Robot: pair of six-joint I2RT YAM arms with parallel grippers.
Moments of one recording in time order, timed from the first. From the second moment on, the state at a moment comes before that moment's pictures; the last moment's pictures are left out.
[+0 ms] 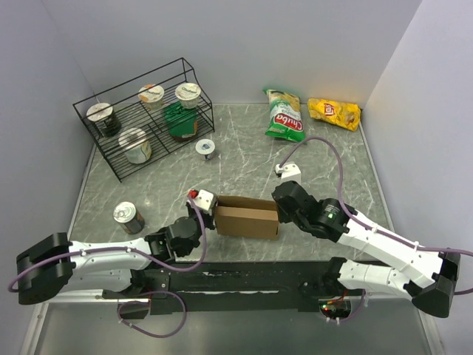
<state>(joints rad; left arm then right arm) -1.16 1.05 0.32 0.62 -0.69 -0.13 0.97 0.97 0.90 -0.77 0.48 0.48</state>
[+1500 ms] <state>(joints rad) -1.39 1.35 0.56 0.42 -1.21 -0.13 0.99 0.86 0.74 -0.69 0.46 0.65</state>
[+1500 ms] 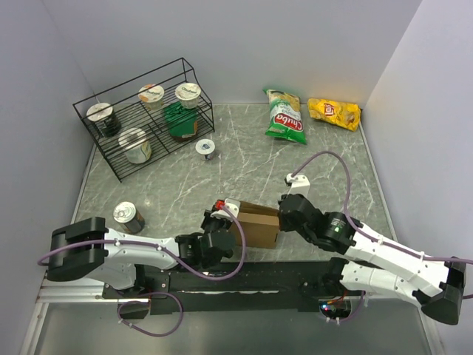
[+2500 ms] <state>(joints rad) -1.41 1.09 0.60 0.09 -0.96 -0.47 1.26 0.79 0.68 -0.78 0.61 0.78</state>
